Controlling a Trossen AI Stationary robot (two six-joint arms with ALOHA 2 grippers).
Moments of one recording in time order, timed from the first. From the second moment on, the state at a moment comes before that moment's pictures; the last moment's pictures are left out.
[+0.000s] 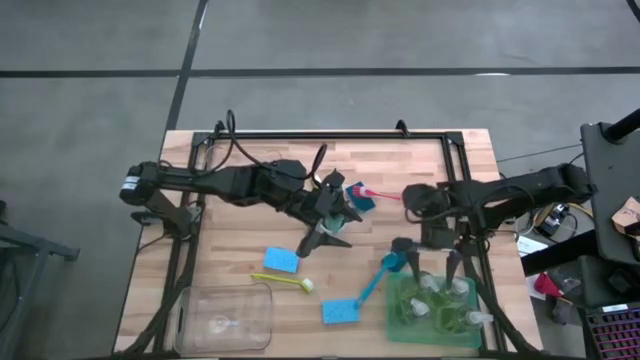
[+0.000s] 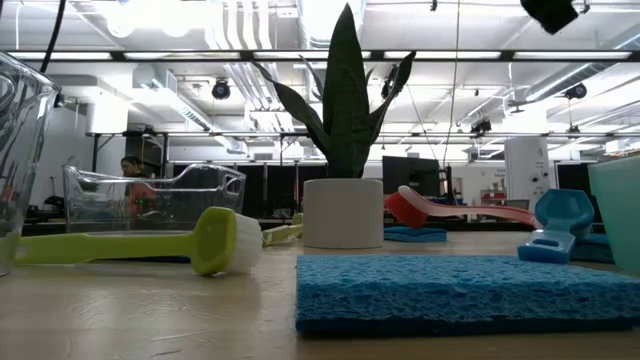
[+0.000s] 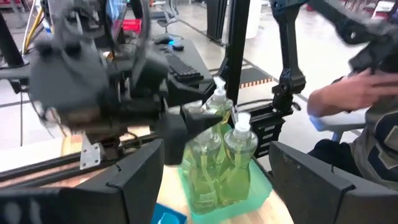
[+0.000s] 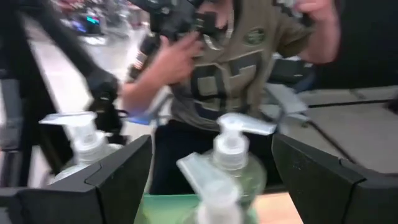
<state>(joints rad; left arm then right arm) -0.10 1.58 1.63 -0.24 0.29 0.07 0.10 1.11 0.78 -0.28 -1.35 -0.57</state>
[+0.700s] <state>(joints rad) -0.10 1.55 1.61 -0.33 0.27 0.09 0.08 0.94 0.87 -0.24 -0.45 -0.16</state>
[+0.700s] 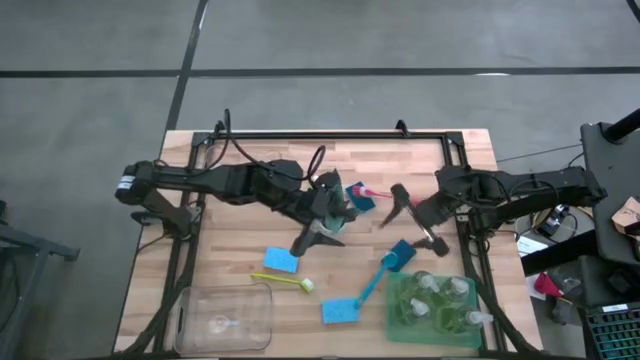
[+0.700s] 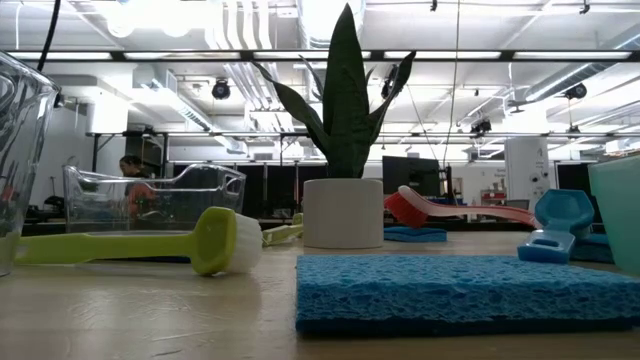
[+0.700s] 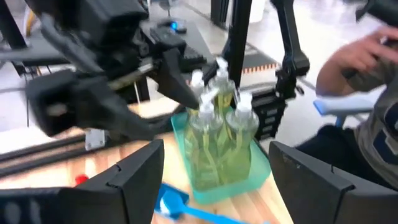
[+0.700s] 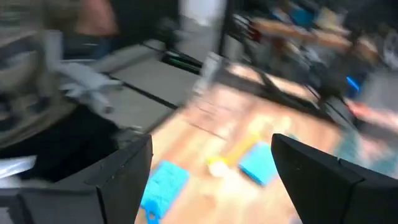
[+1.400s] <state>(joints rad) -0.11 1.36 1.21 -0.09 0.26 0.06 0.04 0.94 0.90 -0.37 -0.26 -0.05</state>
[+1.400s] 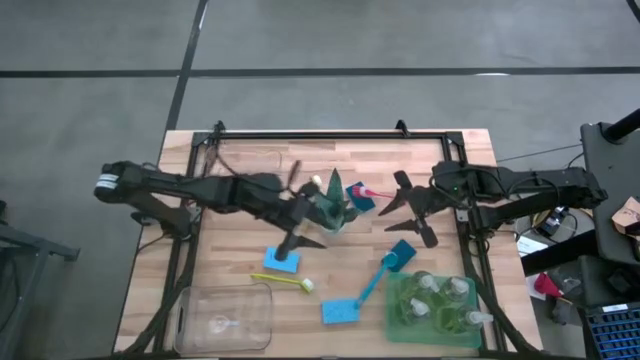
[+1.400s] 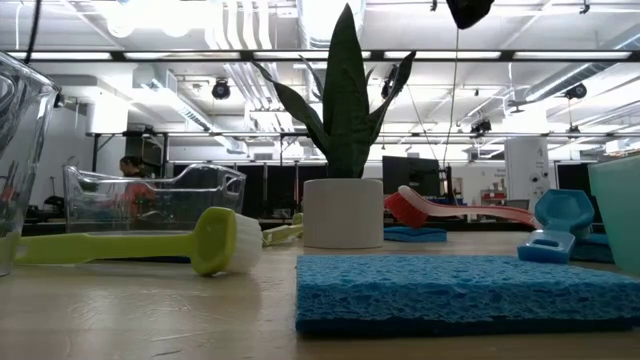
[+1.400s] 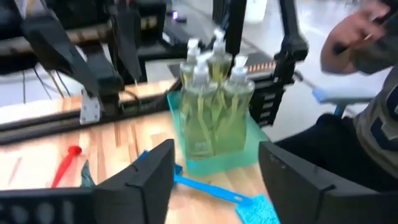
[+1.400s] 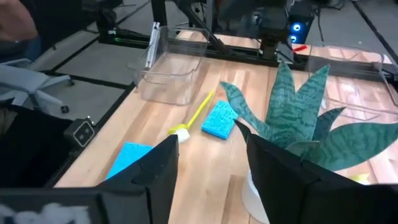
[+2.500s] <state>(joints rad) -0.11 0.95 0.60 0.18 0.08 -0.19 -0.02 1.02 0.90 -0.36 -0.18 -0.05</state>
